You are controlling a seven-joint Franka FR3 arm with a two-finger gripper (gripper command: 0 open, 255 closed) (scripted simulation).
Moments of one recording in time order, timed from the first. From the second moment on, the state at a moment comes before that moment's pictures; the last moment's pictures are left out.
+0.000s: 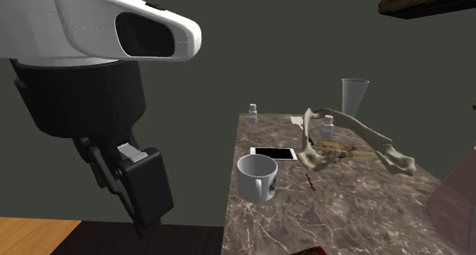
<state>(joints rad) 0.02 -0.78 -0.06 -2.26 0.07 1.58 0.16</state>
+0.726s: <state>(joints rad) 0.03 -0.44 -0.03 -2.11 0.04 1.75 0.18</state>
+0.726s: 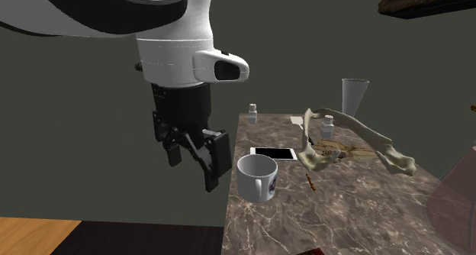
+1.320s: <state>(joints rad) 0.03 -0.10 0.00 -1.87 -0.01 1.83 0.21</state>
